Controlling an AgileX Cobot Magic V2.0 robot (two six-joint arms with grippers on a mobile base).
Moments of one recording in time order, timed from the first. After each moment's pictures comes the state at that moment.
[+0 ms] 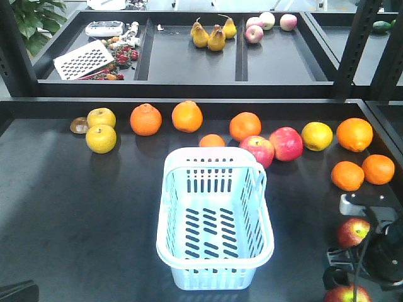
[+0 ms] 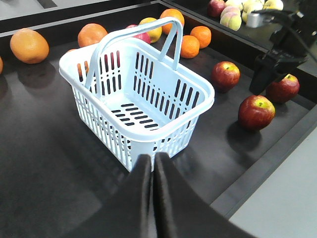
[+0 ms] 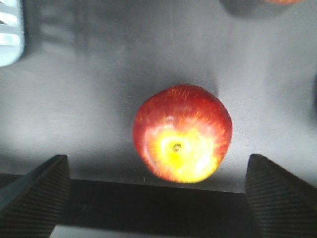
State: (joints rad) left arm -0.36 0.34 -0.39 -0.66 0.65 0.55; right arm 0.03 1.48 -0.67 0.13 0.77 -0.08
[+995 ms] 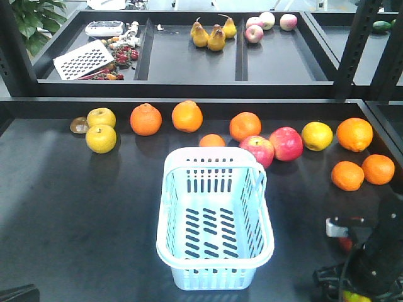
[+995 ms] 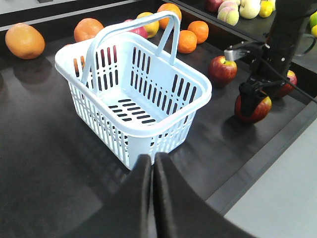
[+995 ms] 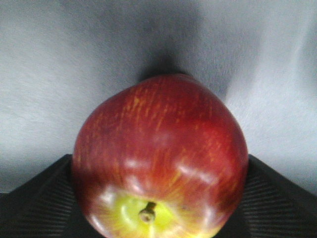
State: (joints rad) left arm -0.36 0.34 -0.39 -0.66 0.67 0.55; right arm 0.03 1.73 -0.67 0.10 0.67 -0.06
